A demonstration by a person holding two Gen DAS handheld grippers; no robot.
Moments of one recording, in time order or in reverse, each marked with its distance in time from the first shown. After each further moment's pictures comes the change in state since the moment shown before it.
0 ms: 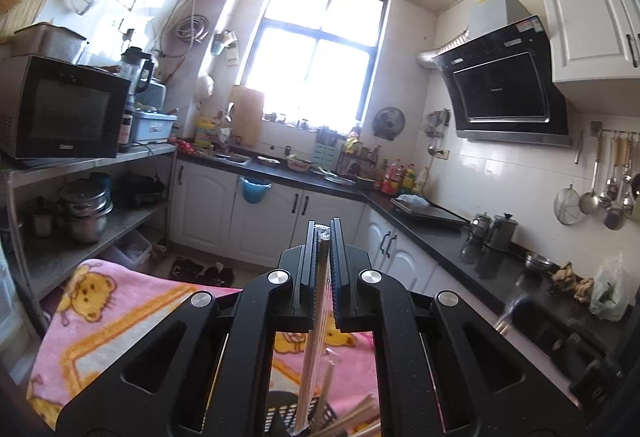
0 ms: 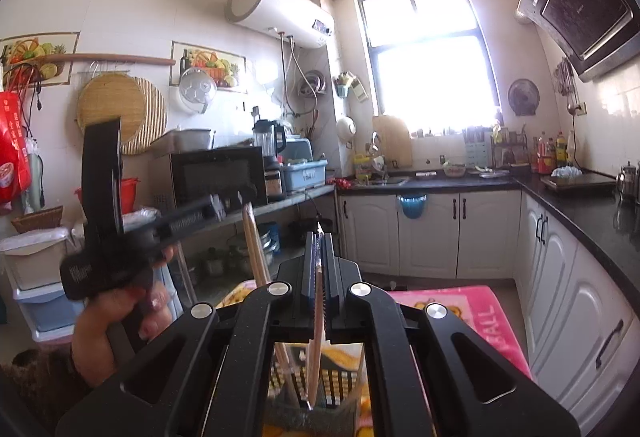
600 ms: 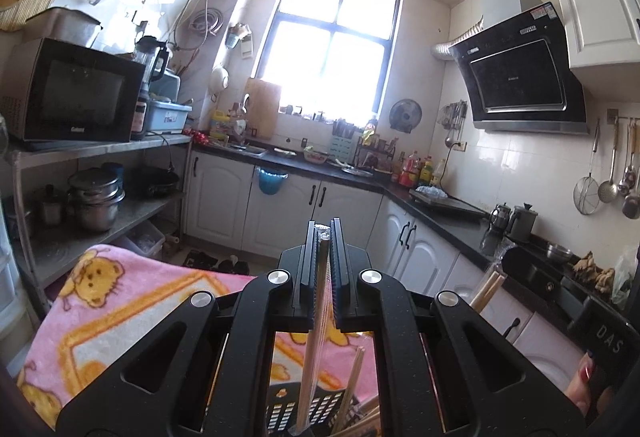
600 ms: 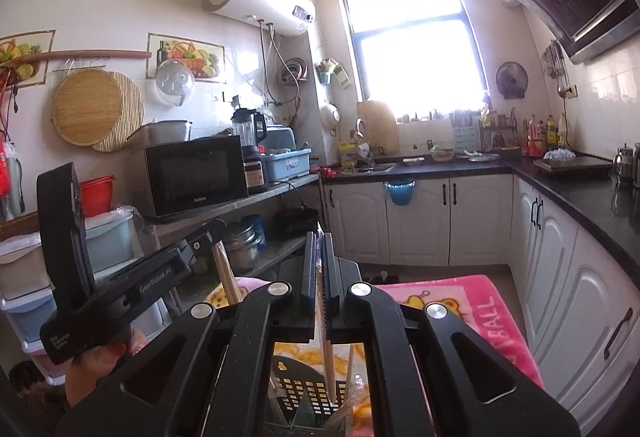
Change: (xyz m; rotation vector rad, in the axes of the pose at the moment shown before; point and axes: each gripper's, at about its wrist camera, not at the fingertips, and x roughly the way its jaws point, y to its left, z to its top) left arm 0.021 0.015 -0.042 0.007 0.014 0.054; right arm 0.053 -0.021 -0.022 0.044 0.053 -0.049
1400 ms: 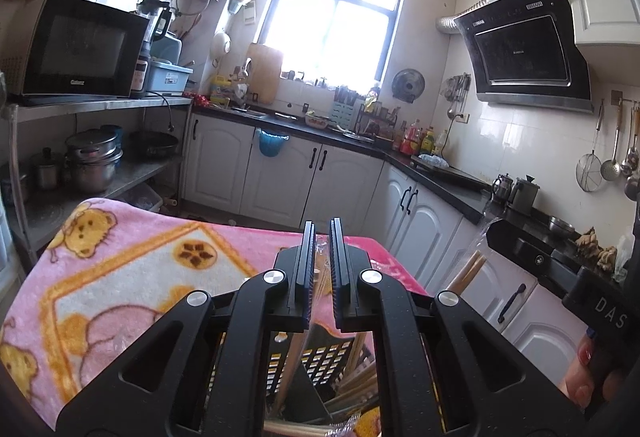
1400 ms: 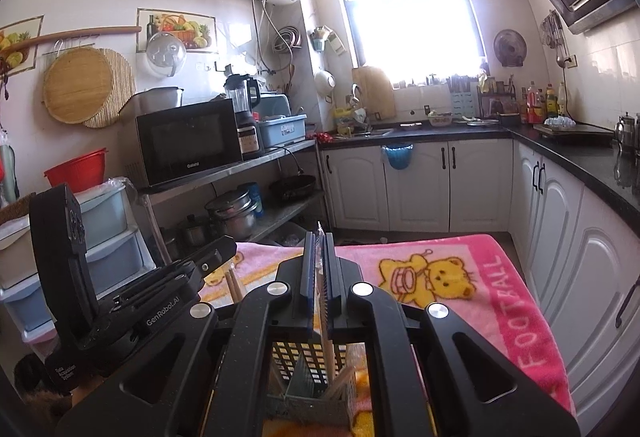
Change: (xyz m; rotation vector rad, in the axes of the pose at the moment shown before) left arm 0.012 0.012 -0.060 -0.022 0.104 -0.008; right arm 0.018 -0.006 -0.047 0.034 0.107 -0.008
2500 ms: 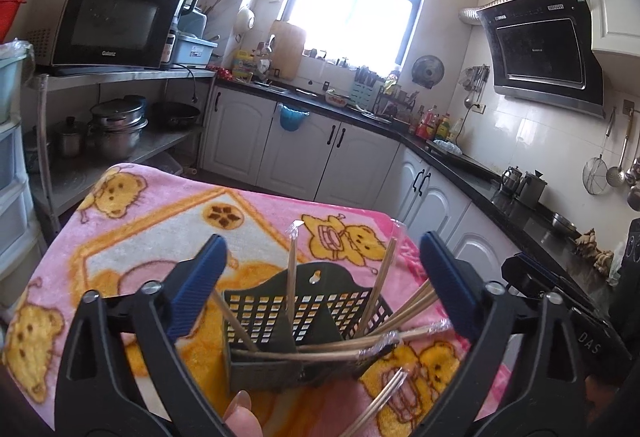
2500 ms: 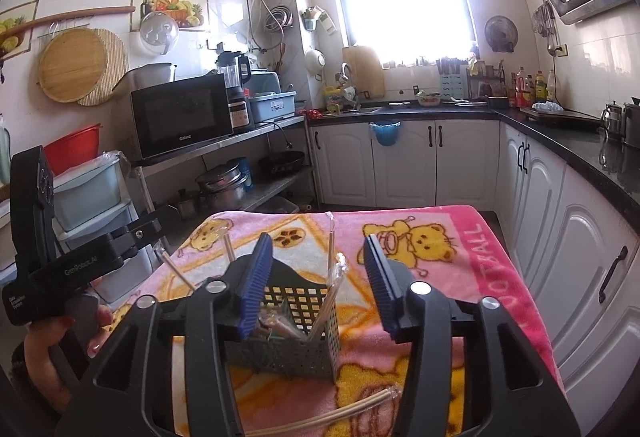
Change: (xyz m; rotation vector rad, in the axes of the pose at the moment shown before) left arm -0.049 0.025 -0.012 -0.059 0.085 0.058; right arm -0.035 -0.006 -0.035 -0.023 0.073 -0.036
